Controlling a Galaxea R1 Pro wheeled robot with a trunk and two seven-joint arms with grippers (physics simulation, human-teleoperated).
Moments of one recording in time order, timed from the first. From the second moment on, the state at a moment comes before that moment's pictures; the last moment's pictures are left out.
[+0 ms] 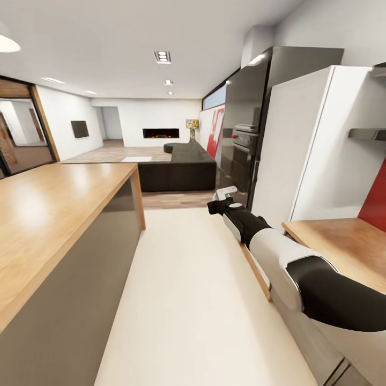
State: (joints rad) left arm 0.07 0.01 0.16 -0.12 -0.06 -0.22 0.16; right arm -1.32 0.17 0.21 -0.22 0.01 0.16 -0.01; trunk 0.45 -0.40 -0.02
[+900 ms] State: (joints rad) left arm 0.07 0.01 0.14 -0.16 -0.07 -0.28 0.16; right arm -0.83 0.09 0.20 -0.22 -0.04 -0.55 -0.01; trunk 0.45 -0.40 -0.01
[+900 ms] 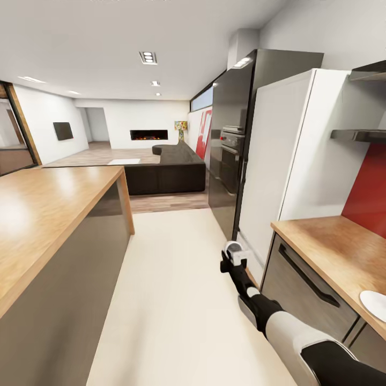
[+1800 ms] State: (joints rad) left arm 0.08 0.01 0.15 -0.14 -0.07 -0.28 0.16; right arm -0.61 0.10 0.21 -0.88 -0.04 0.08 -0.01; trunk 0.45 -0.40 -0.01
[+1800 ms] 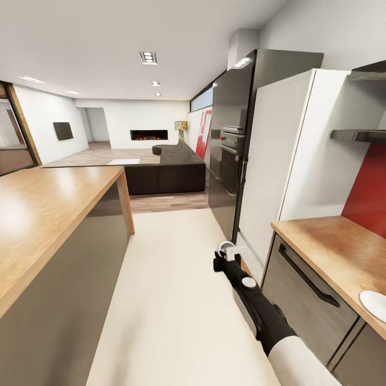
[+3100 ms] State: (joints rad) left arm 0.08 0.01 0.15 -0.14 -0.07 -0.28 0.16; right arm -0.33 0.10 -0.01 -1.53 0.12 0.74 -0.26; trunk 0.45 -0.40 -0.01
